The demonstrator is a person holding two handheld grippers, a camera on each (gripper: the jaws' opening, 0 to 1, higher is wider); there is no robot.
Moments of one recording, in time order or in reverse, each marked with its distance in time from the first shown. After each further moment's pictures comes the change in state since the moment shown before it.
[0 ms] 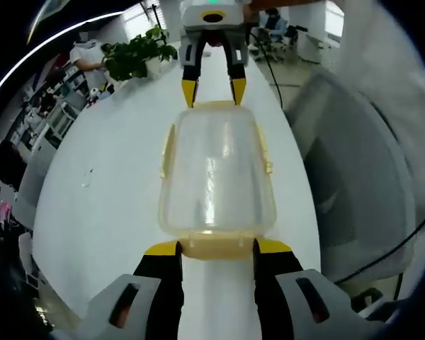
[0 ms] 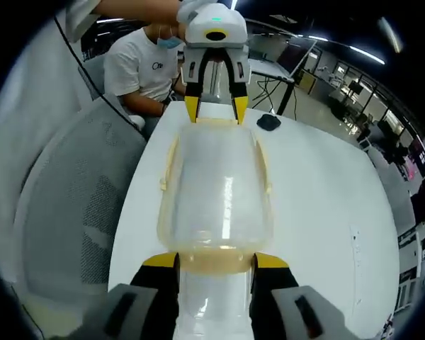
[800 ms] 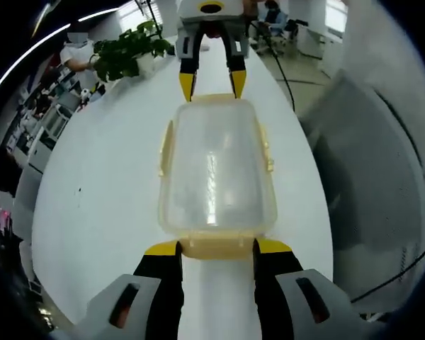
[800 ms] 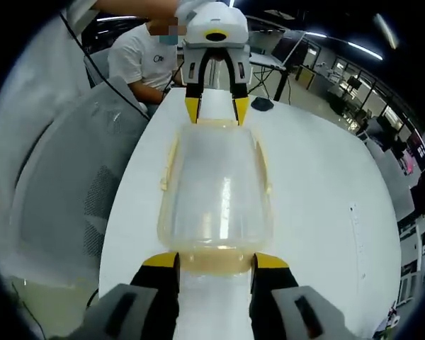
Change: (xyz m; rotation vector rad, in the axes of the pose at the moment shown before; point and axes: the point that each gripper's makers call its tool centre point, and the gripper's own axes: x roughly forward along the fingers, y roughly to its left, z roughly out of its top) left arm 0.061 0.009 0.053 0.009 0.031 -0.004; right arm -0.025 -0.005 -0.076 0.010 0.020 0.000
